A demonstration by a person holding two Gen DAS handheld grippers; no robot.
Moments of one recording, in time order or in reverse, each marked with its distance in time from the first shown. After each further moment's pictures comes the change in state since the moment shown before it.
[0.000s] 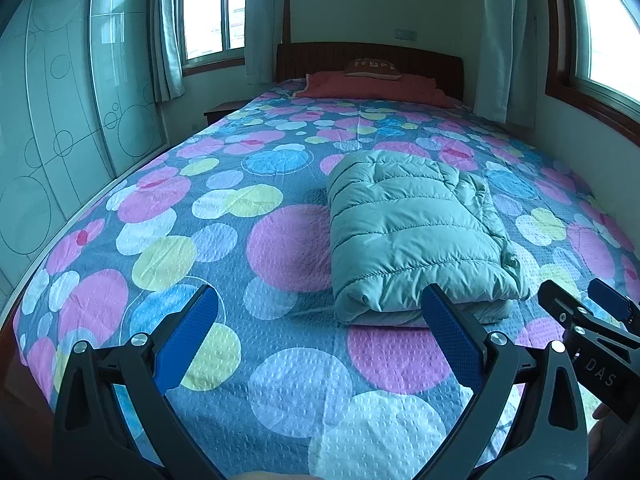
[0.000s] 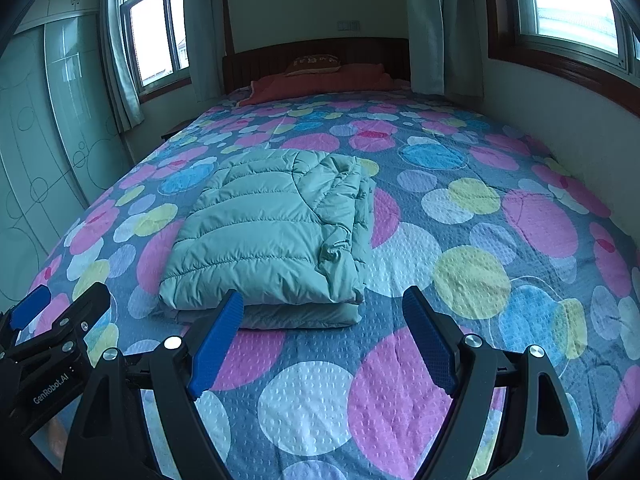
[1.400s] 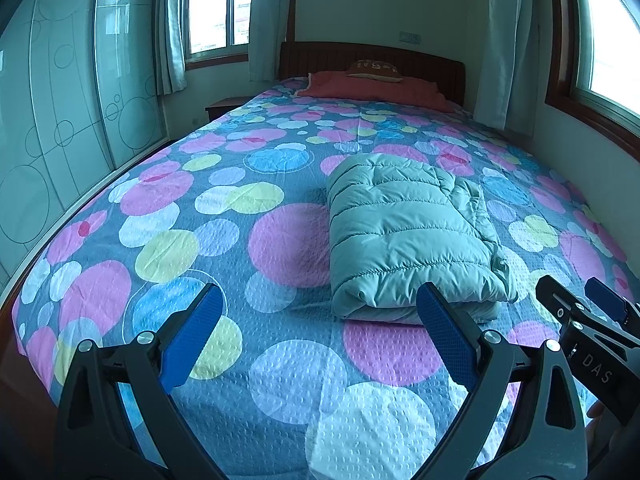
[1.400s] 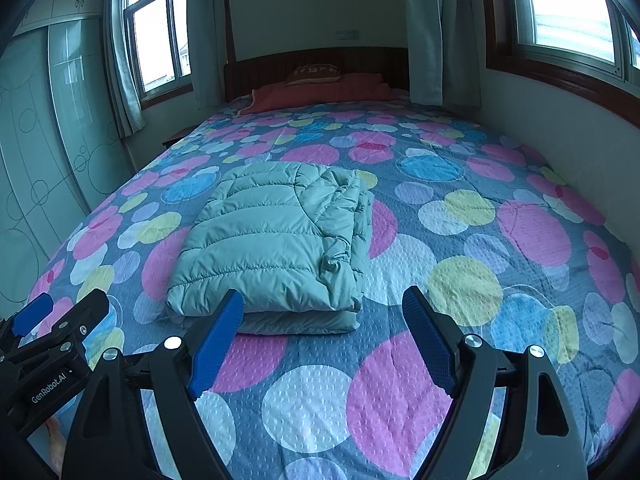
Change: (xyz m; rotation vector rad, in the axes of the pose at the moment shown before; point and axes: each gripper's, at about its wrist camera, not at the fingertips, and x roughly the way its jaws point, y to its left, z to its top) left arm -0.019 0.005 0.001 -0.034 -0.006 -0.017; right arm -0.017 0.007 0.003 -0.012 -0.038 -0.007
